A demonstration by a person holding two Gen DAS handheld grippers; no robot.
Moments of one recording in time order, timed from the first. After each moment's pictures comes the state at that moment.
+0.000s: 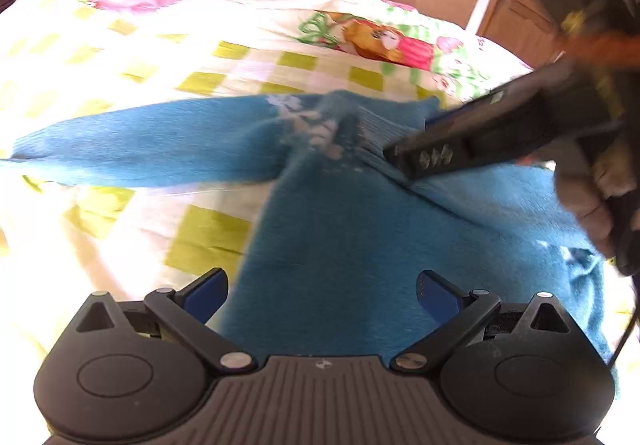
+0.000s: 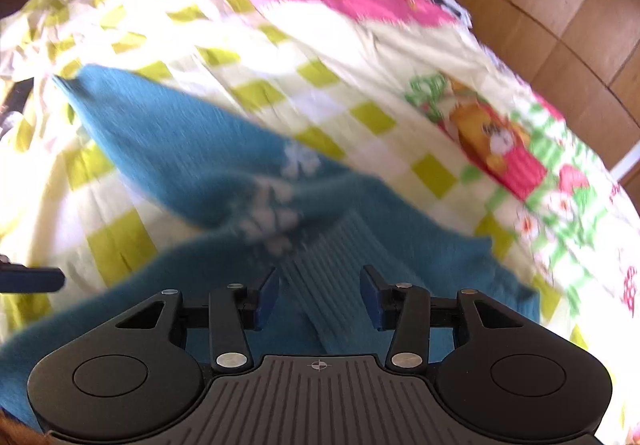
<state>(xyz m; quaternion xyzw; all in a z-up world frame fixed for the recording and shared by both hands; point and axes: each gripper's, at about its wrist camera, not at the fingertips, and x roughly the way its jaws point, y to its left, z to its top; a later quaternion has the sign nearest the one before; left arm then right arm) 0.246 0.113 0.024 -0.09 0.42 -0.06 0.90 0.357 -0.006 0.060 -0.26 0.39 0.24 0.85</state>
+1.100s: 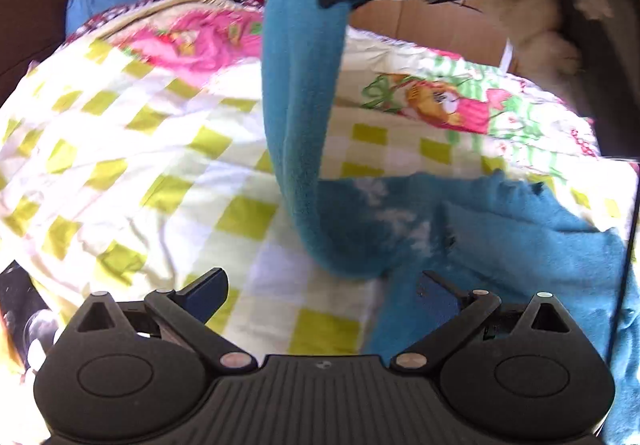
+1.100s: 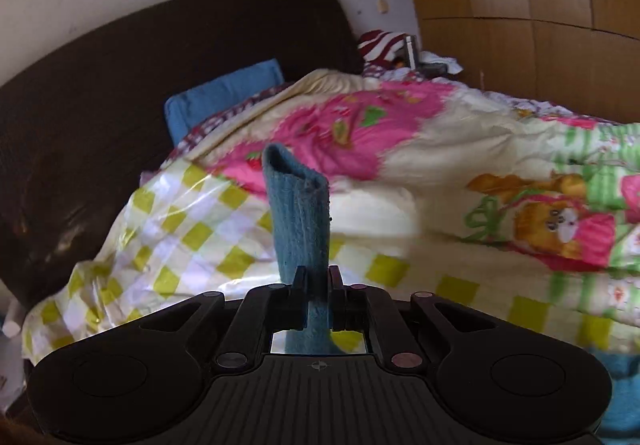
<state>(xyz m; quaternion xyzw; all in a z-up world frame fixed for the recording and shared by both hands) 0.290 0.124 0.074 -0.05 0.37 -0.02 0.93 0.444 0.011 0.193 0.05 0.33 0.25 0.91</state>
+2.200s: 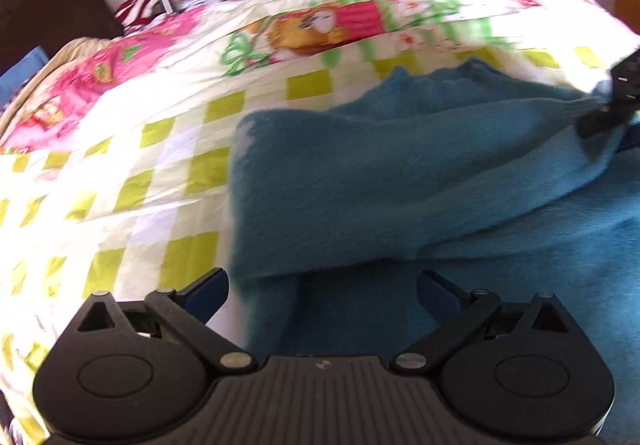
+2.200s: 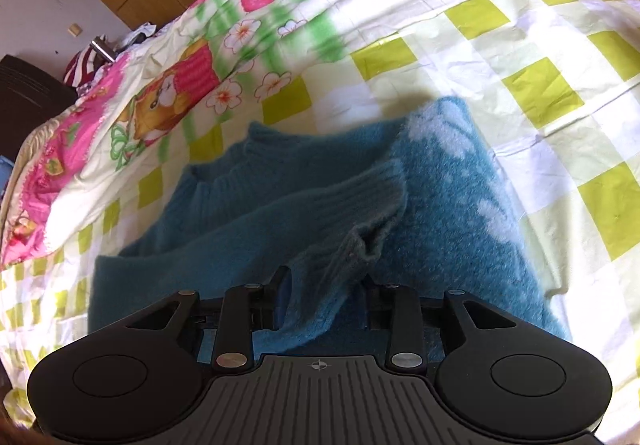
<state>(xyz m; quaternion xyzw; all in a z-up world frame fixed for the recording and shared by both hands) 0.350 -0.001 0.011 0.14 0.43 -0.05 0.89 0.379 -0.281 0.015 0.27 0.47 -0.05 0.84</state>
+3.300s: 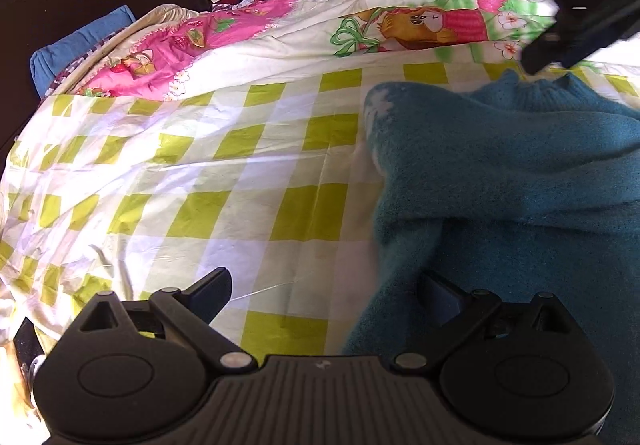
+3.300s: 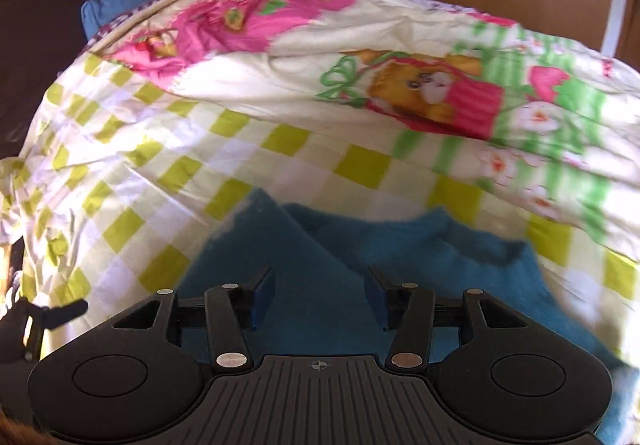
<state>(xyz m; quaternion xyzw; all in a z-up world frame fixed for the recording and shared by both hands) 0.323 0.057 0.008 0.10 0.40 0.03 0.91 0.465 -0.108 0.063 -0.03 0.45 0.22 0.87</state>
